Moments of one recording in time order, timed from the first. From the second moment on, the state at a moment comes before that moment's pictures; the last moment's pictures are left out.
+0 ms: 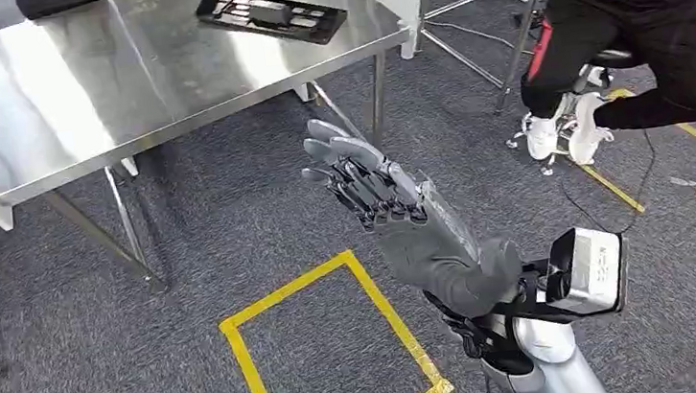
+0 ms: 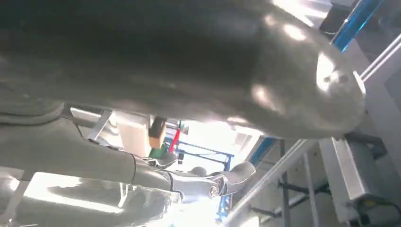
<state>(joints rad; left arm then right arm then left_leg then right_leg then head) 0.00 -0.07 -0.06 -0.23 -0.40 0.25 -0.29 -0.28 -0.05 0.51 -1.67 -0.39 0.38 -0.27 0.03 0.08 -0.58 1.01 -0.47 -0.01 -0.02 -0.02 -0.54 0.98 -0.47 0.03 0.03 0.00</state>
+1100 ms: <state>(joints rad) 0.00 -0.07 -0.06 -0.22 -0.38 0.24 -0.31 -0.29 -0.05 0.57 -1.66 -0.39 0.36 -0.29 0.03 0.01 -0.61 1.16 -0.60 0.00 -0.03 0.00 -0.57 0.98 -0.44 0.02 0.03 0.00</state>
